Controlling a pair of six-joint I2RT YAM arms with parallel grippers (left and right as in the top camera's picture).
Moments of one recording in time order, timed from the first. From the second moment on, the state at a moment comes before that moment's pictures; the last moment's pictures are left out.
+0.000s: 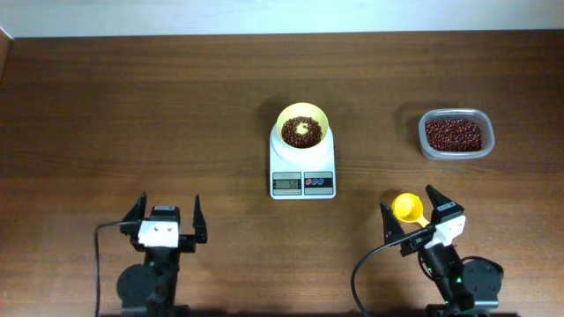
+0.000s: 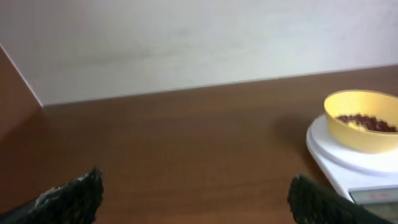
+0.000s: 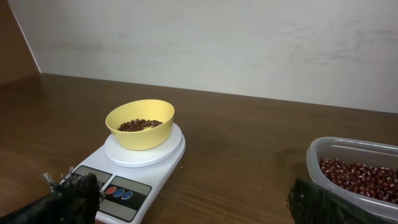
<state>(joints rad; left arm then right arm) 0.05 0.01 0.18 -0.28 0.03 0.14 -0.02 0.01 0.01 -0.05 -0.38 0.03</state>
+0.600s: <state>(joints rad) 0.05 0.01 0.02 -0.08 0.03 0.14 -0.02 0.01 0.01 -0.05 -0.39 0.03</state>
